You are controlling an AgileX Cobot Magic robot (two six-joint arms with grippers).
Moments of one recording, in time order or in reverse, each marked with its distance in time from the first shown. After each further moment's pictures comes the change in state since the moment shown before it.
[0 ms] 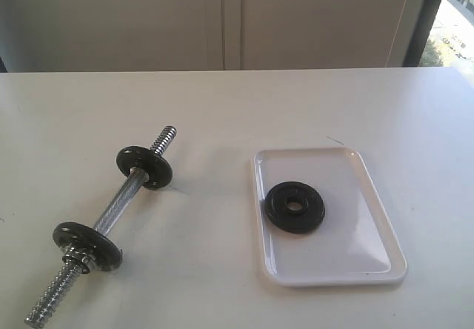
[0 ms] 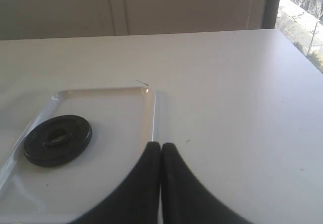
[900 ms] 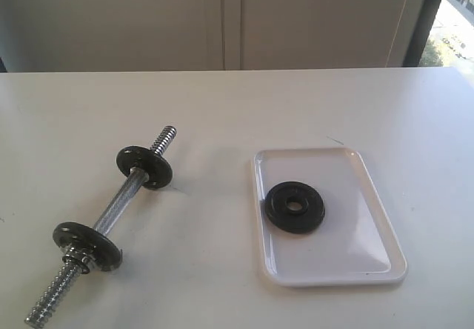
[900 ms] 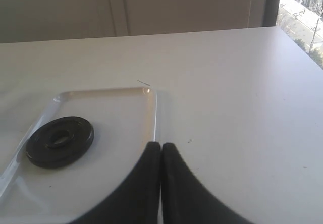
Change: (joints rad) left arm 0.000 0.227 -0.127 -0.054 -0.658 -0.059; right arm 0.002 0.000 0.000 0.000 0.000 0.018
